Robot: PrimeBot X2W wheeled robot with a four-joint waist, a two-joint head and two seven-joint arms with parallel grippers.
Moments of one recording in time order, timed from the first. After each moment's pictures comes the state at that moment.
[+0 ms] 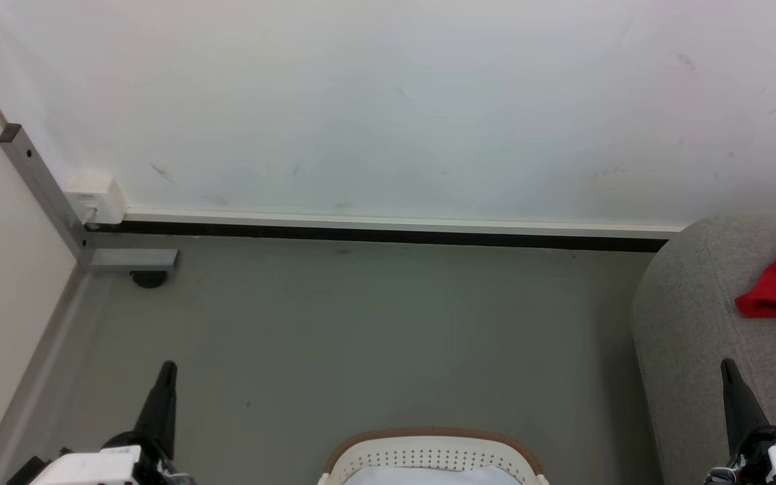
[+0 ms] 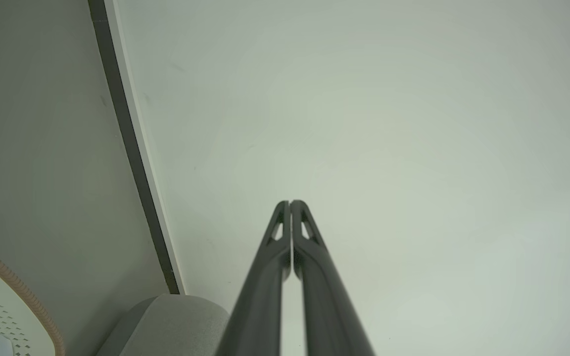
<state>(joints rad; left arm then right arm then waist) -0.11 0.05 0.11 0.25 -1.61 -0.13 0.11 -0.10 -0.05 -0.11 0.25 1.61 0.13 0.11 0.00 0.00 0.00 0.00</state>
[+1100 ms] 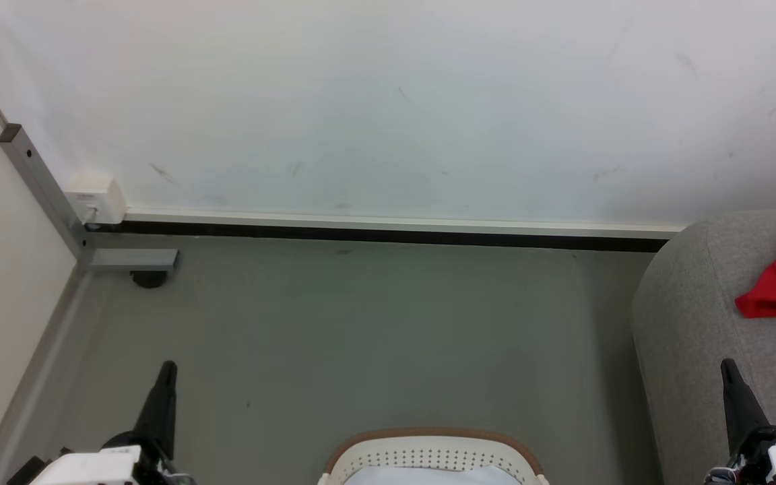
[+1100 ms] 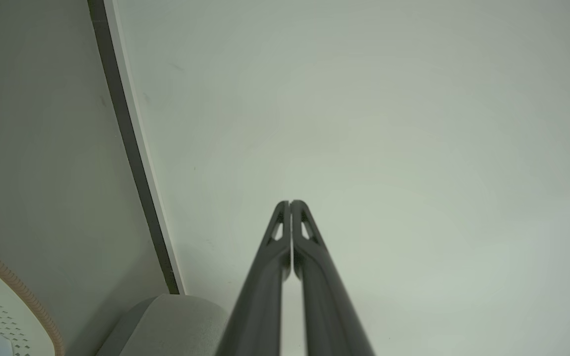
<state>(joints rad) -0.11 0.05 0.11 0.25 -1.61 -0.13 0.11 -0.10 -0.05 -0.11 0.25 1.61 0.13 0.11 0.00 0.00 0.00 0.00</state>
